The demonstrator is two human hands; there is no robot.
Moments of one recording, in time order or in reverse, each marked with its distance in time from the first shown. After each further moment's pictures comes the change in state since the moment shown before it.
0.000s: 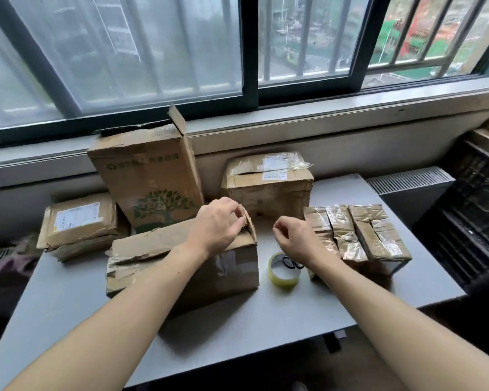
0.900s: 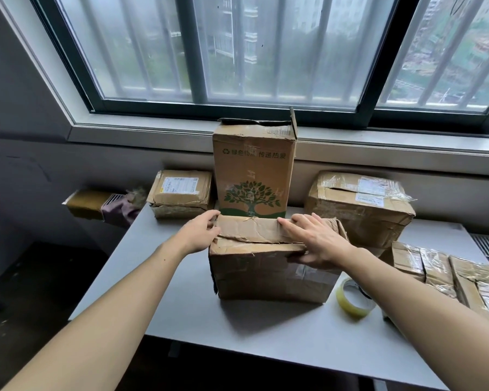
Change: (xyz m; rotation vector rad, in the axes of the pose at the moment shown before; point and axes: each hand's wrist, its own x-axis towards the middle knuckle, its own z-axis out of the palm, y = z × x) left_hand -0.125 -0.157 -0.088 -0.262 -0.080 -0.698; right_hand 0.054 -0.105 0.061 -0.668 -0.411 -0.719
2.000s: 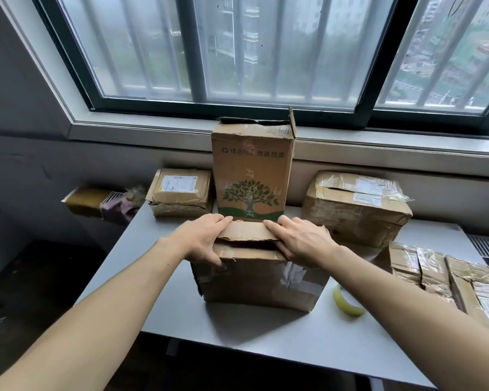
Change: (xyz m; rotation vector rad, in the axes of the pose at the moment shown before) left_hand -0.016 0.014 -0.007 0.748 -0.184 0.366; right_hand 0.000 -0.043 -0.027 -0.066 0.011 0.029
